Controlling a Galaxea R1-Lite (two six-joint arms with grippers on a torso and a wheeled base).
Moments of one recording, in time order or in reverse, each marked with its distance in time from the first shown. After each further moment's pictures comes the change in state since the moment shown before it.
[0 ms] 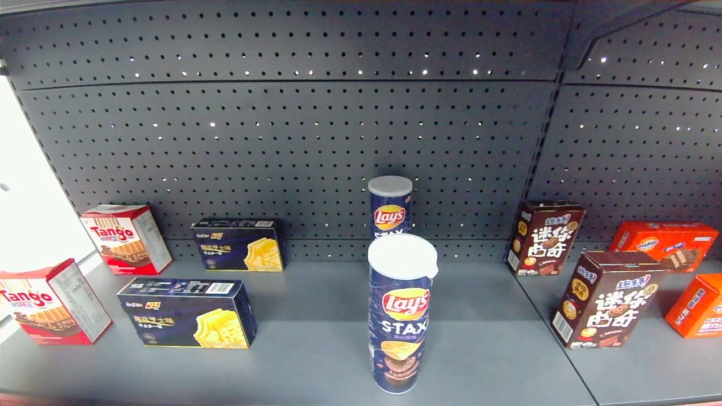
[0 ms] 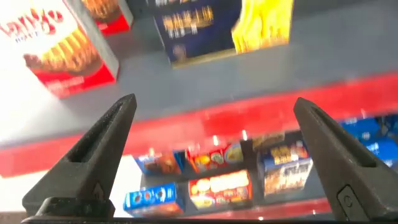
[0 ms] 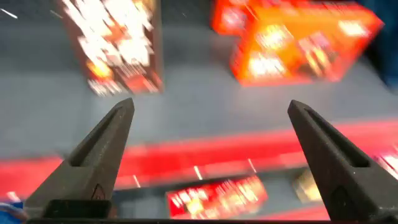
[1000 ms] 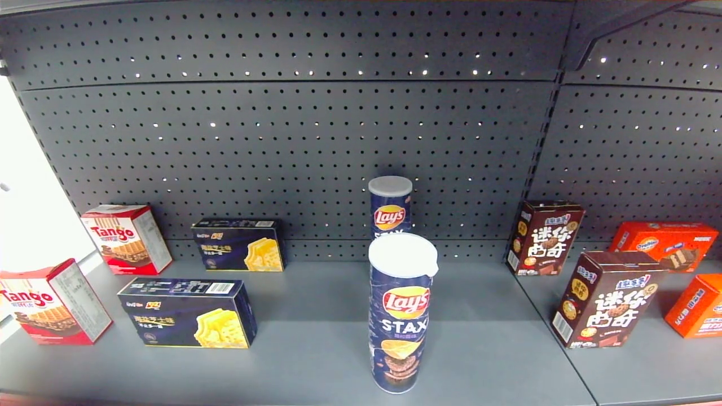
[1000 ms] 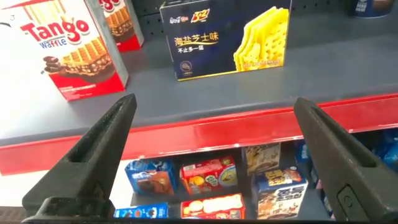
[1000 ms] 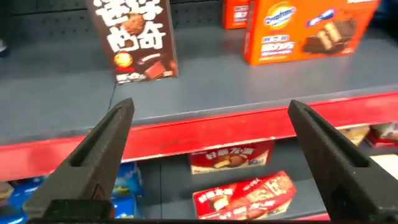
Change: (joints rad) left arm 0.006 -0.171 0.012 0.002 0.000 -0.049; right arm -0.068 -0.288 0.016 0.195 0.149 0.101
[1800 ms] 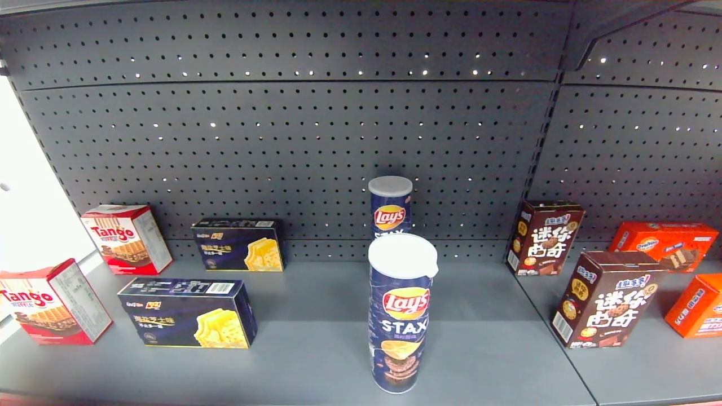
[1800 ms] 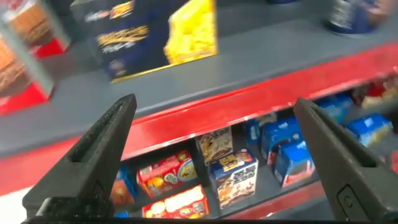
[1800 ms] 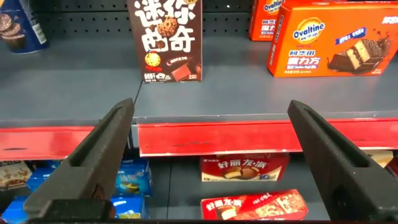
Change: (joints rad) left arm -0.015 0.001 0.000 0.051 -0.209 -0.052; right arm 0.069 -0.076 0.004 0.009 0.047 -0.026
